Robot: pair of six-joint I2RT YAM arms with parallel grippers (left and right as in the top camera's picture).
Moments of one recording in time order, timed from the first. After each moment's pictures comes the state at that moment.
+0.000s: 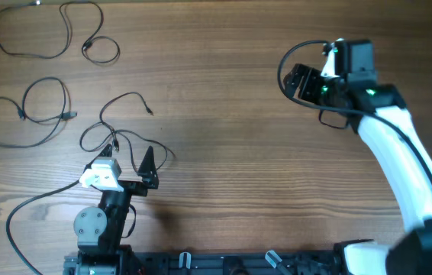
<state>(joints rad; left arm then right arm) -0.02 0.01 0.02 -0.07 0.13 -0.23 0.13 1.47 1.18 -0.60 -0.17 0.44</state>
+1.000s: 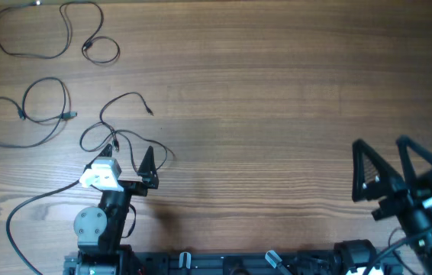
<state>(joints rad) -0.02 0.01 0.02 -0.07 0.13 -0.23 0.11 0.47 1.18 -0.85 -0.16 0.44</state>
